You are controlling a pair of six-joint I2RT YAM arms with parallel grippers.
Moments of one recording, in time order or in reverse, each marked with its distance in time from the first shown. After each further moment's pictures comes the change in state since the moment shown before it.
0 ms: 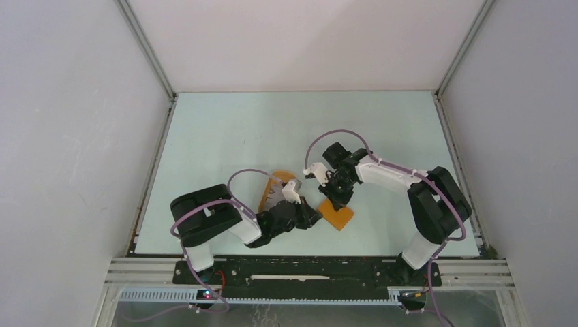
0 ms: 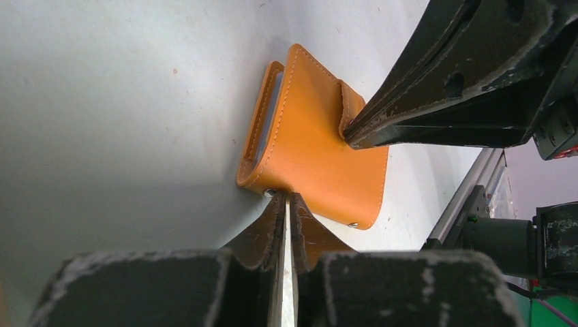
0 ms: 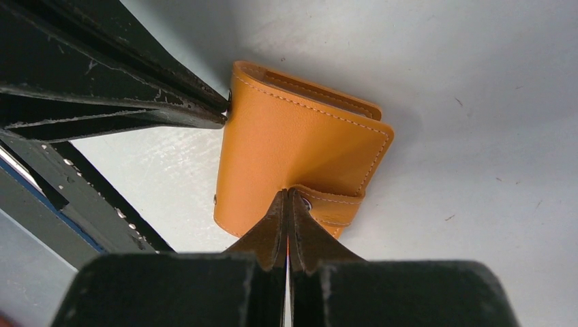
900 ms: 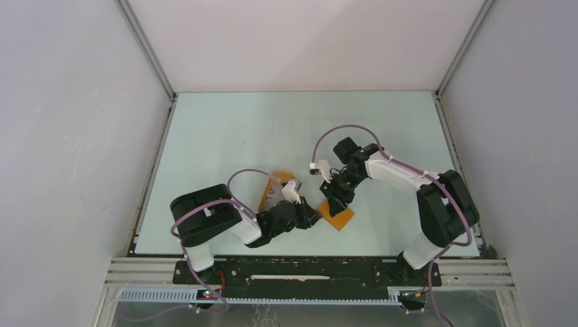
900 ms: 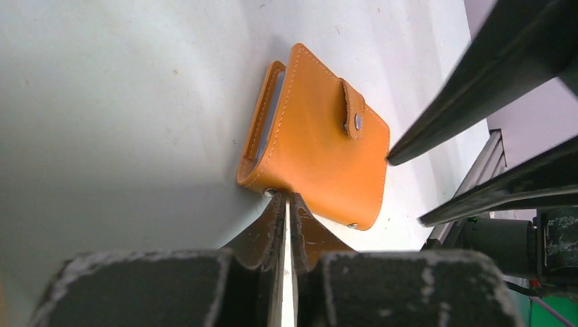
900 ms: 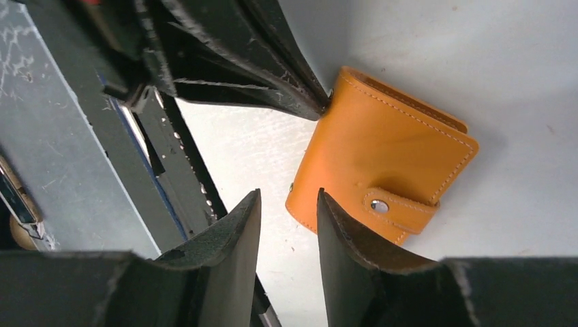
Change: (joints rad) left arm -0.002 0.000 0.000 0.001 0.000 0.000; right arm -0.085 -0.022 0.013 -0.089 -0.308 -0.071
